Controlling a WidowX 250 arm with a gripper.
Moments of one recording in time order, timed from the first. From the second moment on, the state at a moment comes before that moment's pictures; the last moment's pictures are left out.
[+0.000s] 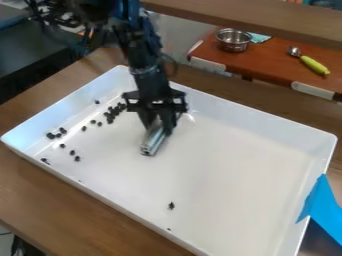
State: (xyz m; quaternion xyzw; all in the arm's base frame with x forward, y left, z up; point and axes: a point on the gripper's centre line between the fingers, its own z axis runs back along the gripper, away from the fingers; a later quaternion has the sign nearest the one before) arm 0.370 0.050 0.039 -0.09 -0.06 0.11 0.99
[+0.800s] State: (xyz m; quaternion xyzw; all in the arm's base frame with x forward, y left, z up) arm 0.360 0.135 0.042 -0.08 -0.04 0.15 0.98
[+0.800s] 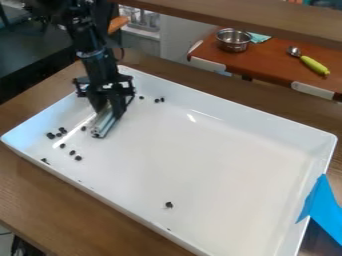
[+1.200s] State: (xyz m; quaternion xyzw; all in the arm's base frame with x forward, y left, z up) arm 0.331 0.066 0.103 -0.16 -0.07 0.12 0.98
